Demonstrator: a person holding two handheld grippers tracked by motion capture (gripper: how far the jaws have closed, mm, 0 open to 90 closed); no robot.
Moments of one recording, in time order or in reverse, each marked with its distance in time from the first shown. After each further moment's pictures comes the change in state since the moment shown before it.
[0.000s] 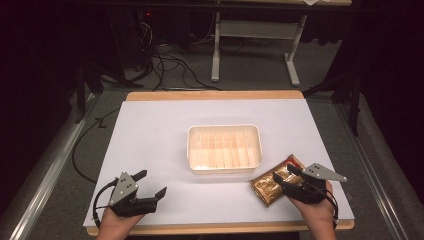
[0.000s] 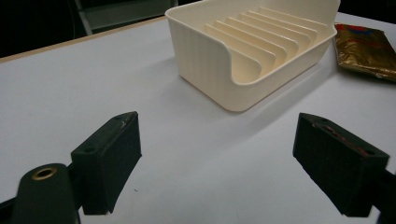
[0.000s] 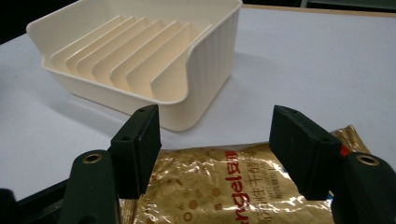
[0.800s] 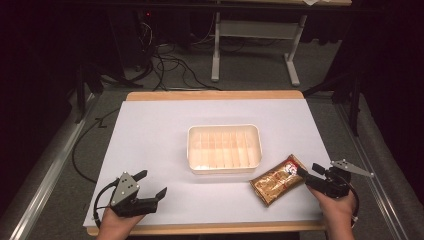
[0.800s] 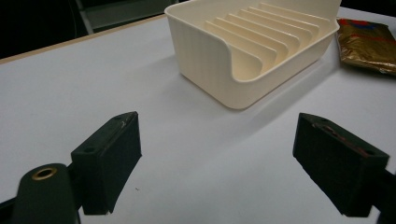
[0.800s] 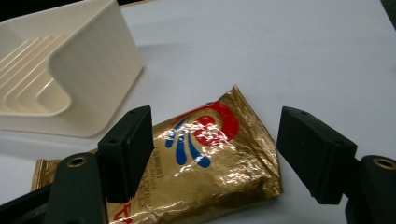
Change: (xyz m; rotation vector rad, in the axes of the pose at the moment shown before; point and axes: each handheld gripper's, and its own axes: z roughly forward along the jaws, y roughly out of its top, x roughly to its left) left arm -0.001 0.000 0.001 0.011 0.004 0.011; right arm -0.074 -0.018 -0.012 0.017 -0.112 0.258
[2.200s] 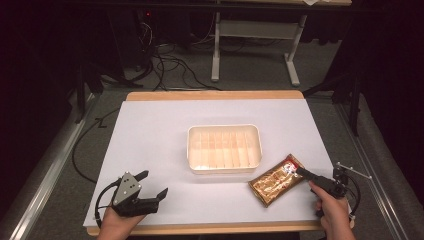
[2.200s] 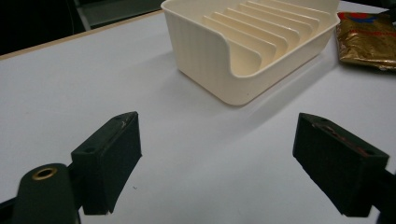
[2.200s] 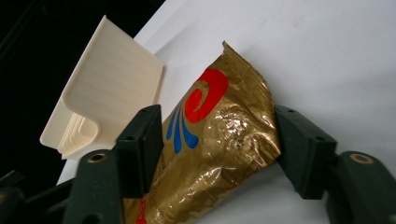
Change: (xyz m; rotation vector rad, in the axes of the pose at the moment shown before) left arm -0.001 -0.001 0.003 0.014 -0.004 0.009; right arm -0.044 -0.027 0.028 0.069 0.286 0.478
